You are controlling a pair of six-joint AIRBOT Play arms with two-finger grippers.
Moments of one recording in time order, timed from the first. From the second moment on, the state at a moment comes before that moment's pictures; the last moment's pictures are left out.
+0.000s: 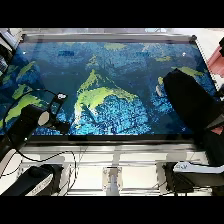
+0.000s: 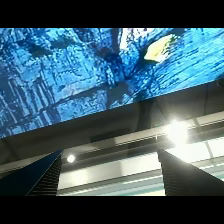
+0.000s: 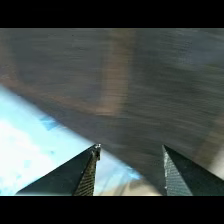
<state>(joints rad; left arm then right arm) -0.35 -0.86 0.75 1.72 -1.29 -1.57 -0.72 -1.44 1.57 -1.25 1.52 1.46</state>
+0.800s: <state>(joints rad) -0.35 -0.86 0.75 1.72 -1.29 -1.57 0.36 -1.33 1.36 -1.32 1.30 1.40</state>
